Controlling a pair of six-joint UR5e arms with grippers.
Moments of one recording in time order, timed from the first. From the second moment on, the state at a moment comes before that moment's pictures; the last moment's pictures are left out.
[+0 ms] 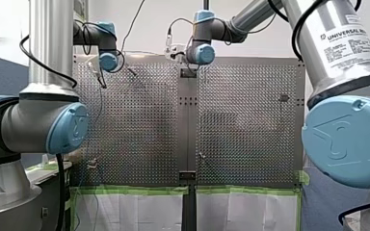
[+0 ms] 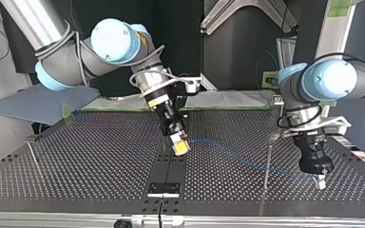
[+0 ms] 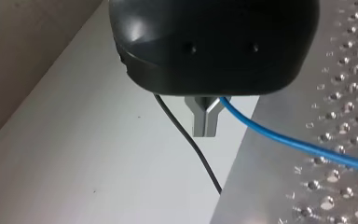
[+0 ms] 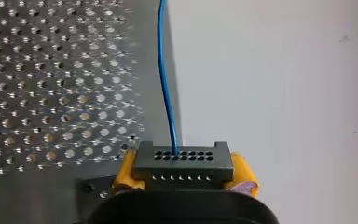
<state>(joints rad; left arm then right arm) 0.04 -1.60 -1.71 -2.57 -1.77 -2.01 2.34 -1.19 1.27 -0.34 1.49 1.61</state>
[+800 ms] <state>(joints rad) 0.06 -1.71 -1.67 -2.57 -1.74 -2.00 2.31 -1.03 1.10 -0.29 1.49 1.61</state>
